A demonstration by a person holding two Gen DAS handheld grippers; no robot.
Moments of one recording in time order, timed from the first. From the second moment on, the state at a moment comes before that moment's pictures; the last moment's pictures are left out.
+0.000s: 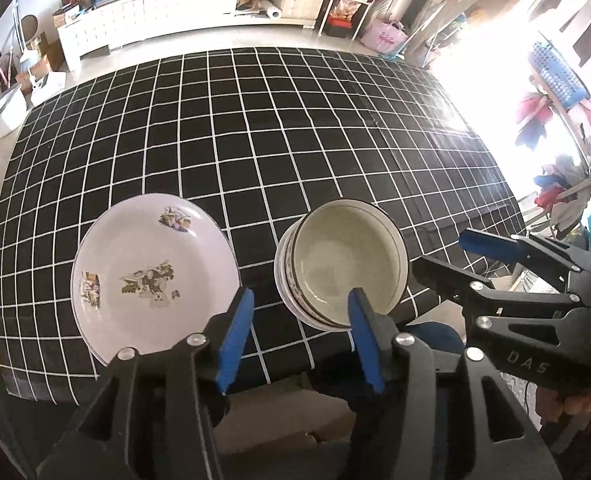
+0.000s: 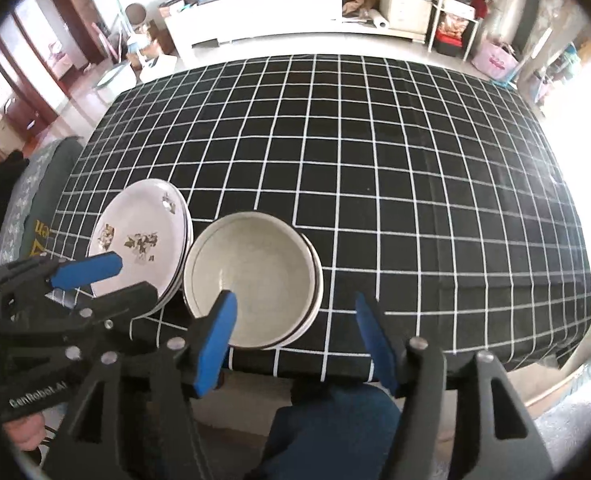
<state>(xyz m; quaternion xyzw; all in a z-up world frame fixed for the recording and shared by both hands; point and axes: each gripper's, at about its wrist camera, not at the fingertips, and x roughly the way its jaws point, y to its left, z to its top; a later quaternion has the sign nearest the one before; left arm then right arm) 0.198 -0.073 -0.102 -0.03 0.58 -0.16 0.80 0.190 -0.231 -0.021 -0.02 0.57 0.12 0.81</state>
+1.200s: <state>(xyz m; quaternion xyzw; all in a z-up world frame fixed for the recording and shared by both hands) 0.250 -0.084 -0.193 -0.01 0.61 -0.31 0.73 0.206 -0.268 -0.093 0.09 0.61 0.03 0.79</state>
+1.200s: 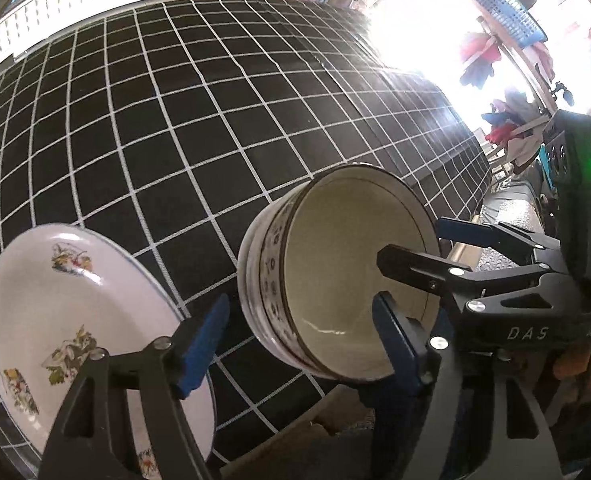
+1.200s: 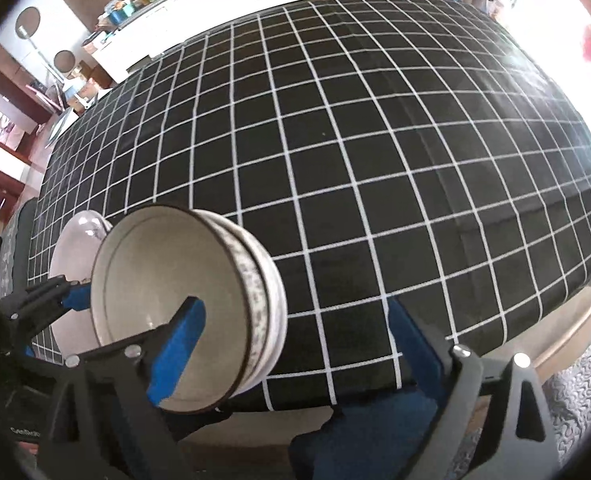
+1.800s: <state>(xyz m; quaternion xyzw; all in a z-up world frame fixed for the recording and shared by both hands) 0.258 -0.072 -0.208 -0.03 0.64 -0.32 0.70 0.210 -0.287 -0.113 0.17 0.62 0.01 0.77</state>
